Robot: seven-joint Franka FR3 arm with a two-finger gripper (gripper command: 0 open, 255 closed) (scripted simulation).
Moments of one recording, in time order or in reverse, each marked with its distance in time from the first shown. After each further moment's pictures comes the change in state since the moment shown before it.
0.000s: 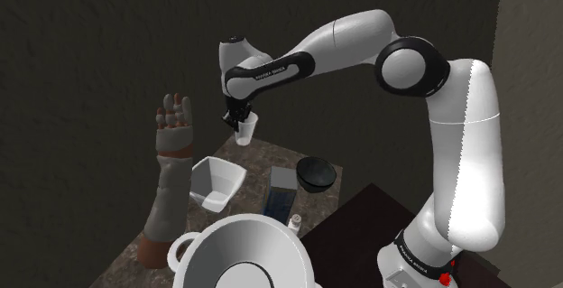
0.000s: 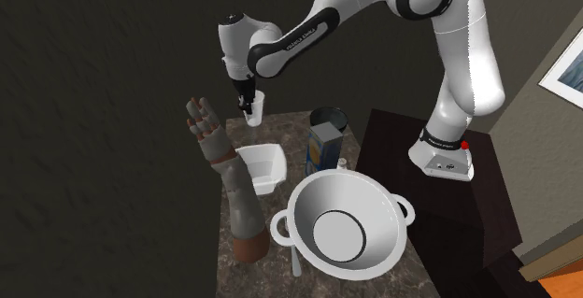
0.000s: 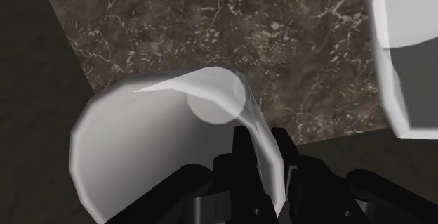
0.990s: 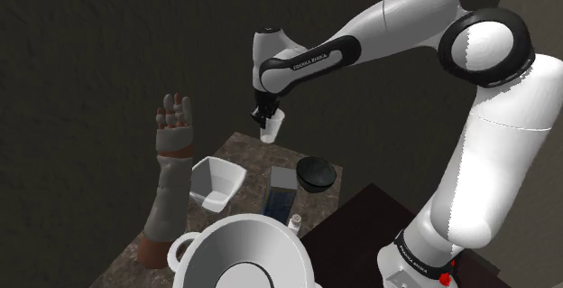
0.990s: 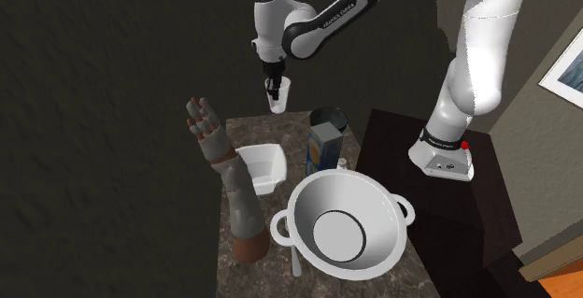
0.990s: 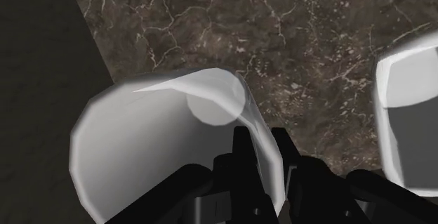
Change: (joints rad) arm -0.097 -0.344 0.007 -0.399 0.062 0.075 -0.083
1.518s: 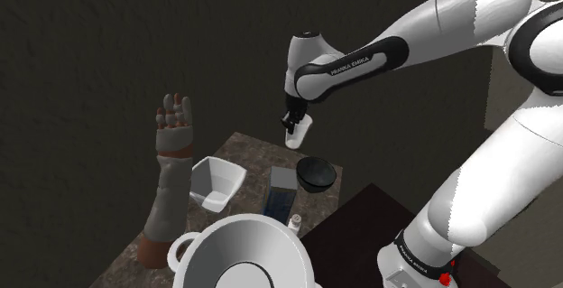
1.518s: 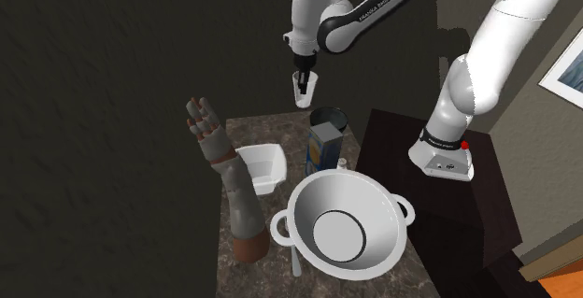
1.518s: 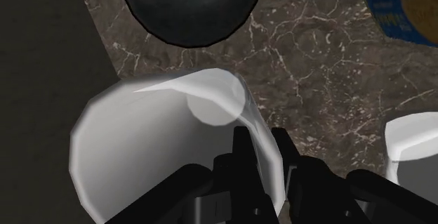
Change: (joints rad) arm -0.060 -0.294 -0.033 -0.346 0.063 0.078 -0.115
